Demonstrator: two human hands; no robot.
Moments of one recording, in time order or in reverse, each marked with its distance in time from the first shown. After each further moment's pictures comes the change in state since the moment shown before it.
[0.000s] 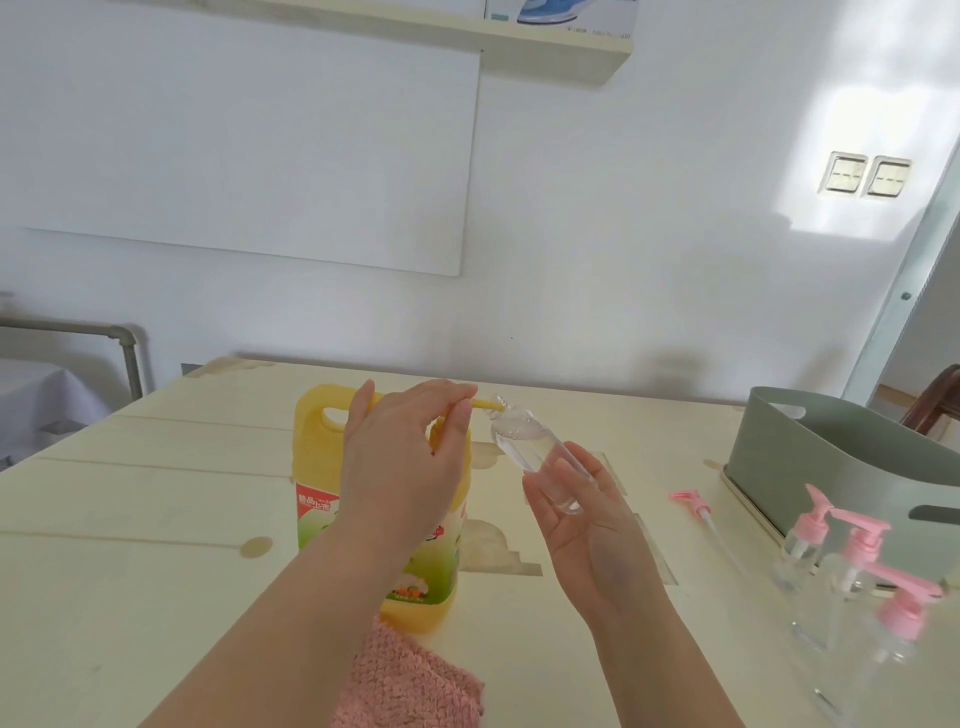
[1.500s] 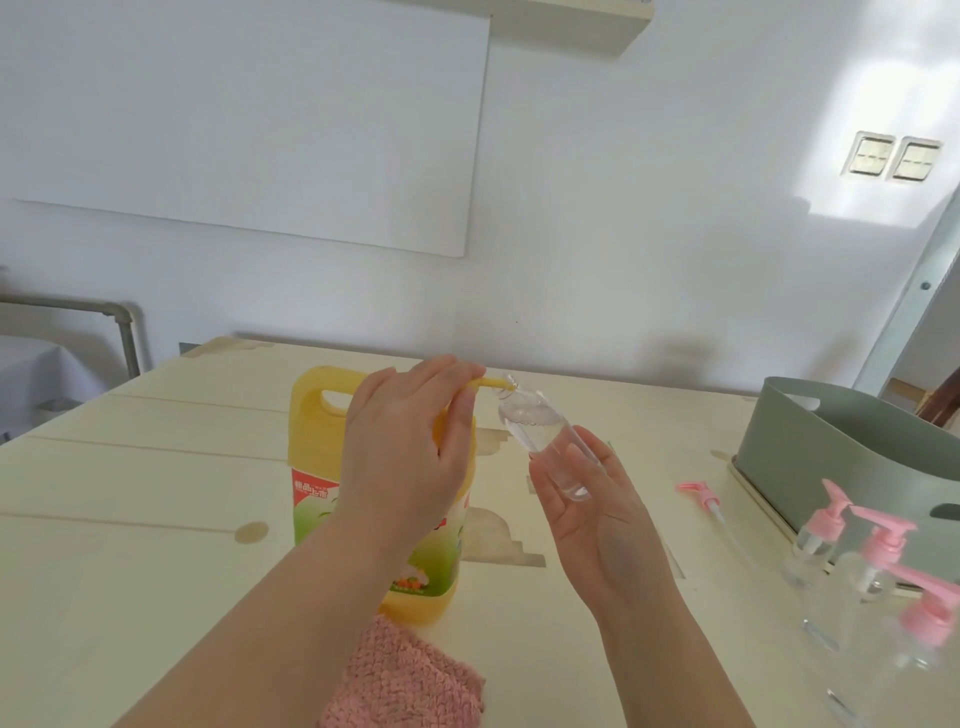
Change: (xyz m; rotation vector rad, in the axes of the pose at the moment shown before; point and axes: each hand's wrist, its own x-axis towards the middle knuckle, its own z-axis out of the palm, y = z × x) left_hand 0.001 -0.014 0.011 0.050 0.102 0.186; right_hand 0.009 0.002 -0.004 -0.005 -0.026 0.008
